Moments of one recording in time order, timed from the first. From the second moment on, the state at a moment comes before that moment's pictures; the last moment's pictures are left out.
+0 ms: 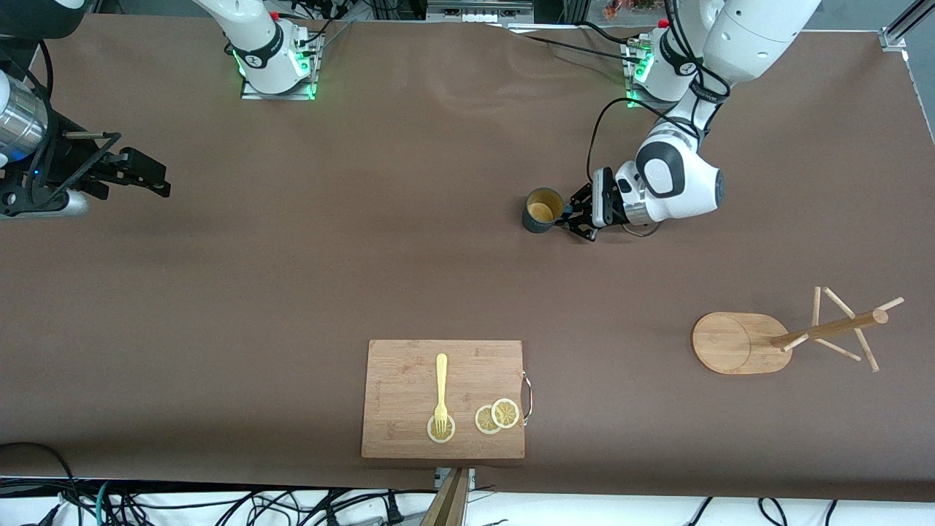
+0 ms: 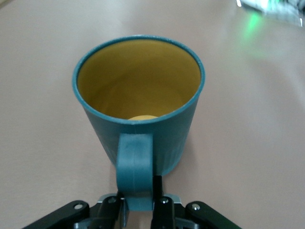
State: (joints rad) left arm -0.09 0.43 -0.23 -2.32 -1.33 2.36 2.31; right arm 0.13 0.09 -0.06 -1.53 0.04 1.57 0.04
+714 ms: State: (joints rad) left arm 0.11 0.28 0.01 -2.04 -0.94 1.79 1.42; right arm 0.13 0.09 -0.06 -1.53 0.04 1.57 0.04
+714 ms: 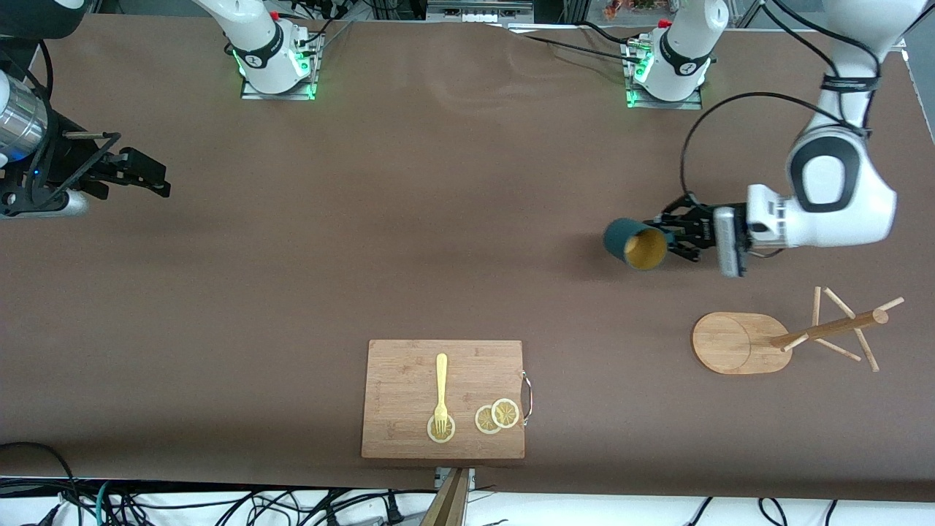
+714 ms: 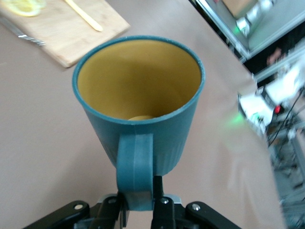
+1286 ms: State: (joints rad) left arm 0.21 0.30 0.17 -1.94 -0.94 1.55 1.11; right arm 0.13 0.09 -0.06 -1.53 0.04 1.57 0.04
